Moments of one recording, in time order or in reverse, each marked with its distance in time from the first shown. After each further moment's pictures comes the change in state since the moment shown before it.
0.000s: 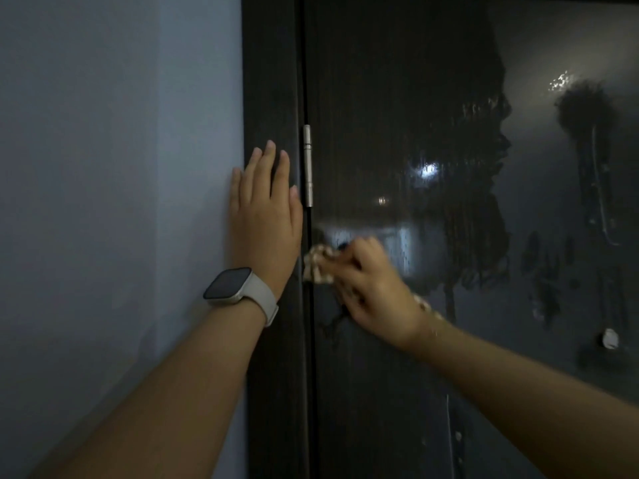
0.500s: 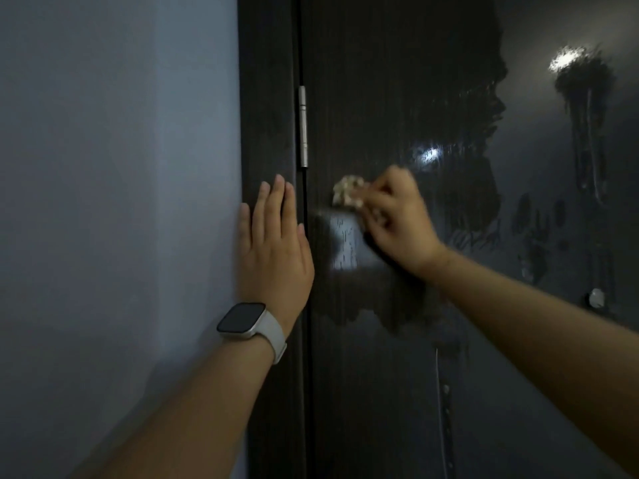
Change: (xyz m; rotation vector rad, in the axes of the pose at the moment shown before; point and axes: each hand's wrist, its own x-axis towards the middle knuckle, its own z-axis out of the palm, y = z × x) left_hand -0.094 0.022 -0.008 0.107 -0.112 -0.039; right_hand 0.005 0.033 -0.025 -0.077 0.144 0.087
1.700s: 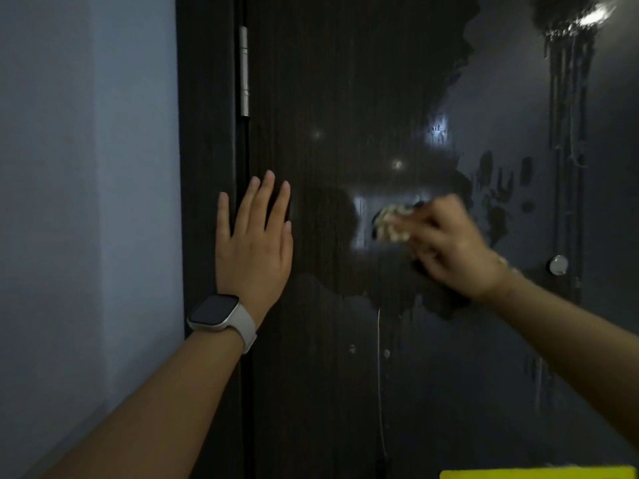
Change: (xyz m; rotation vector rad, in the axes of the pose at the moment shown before) left_hand -0.047 0.043 0.015 0.150 -0.100 0.074; right_hand -0.123 0.078 -0.073 -0.054 -0.120 -0.241
